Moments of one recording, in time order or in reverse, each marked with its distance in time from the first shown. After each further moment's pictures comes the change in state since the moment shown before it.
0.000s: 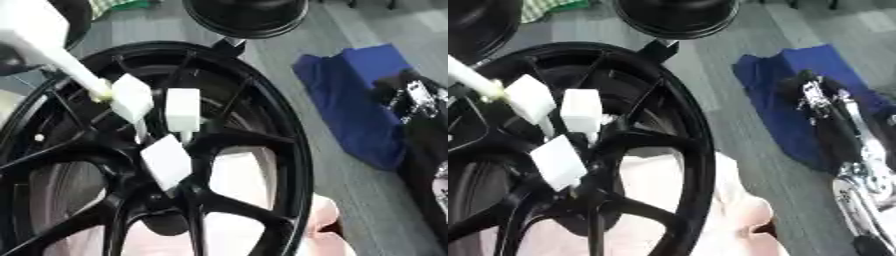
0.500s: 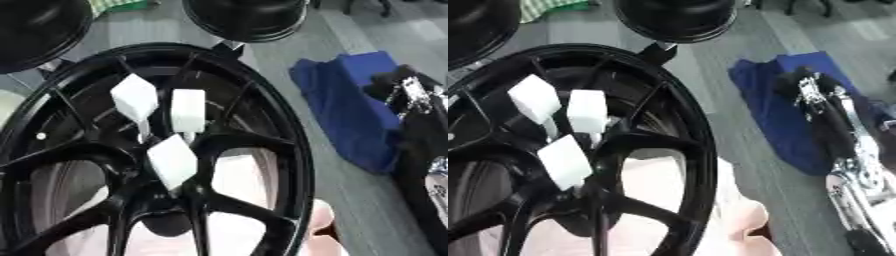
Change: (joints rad) left arm 0.265 0.058 0.140 0.190 -0.031 -0.071 0.128; right arm 0.000 0.004 -0.016 0.000 -0.001 -0.016 -0.016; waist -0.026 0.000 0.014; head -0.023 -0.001
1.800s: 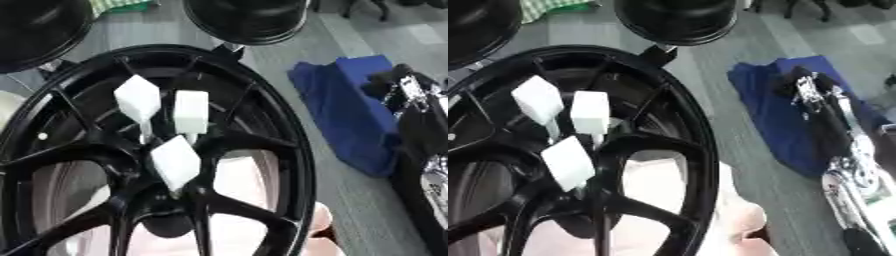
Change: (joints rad) left arm 0.038 -0.033 -0.003 -0.206 0.143 -0.089 0.297; right arm -0.002 0.000 0.000 0.000 -0.006 -0.004 -0.001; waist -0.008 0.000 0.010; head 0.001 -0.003
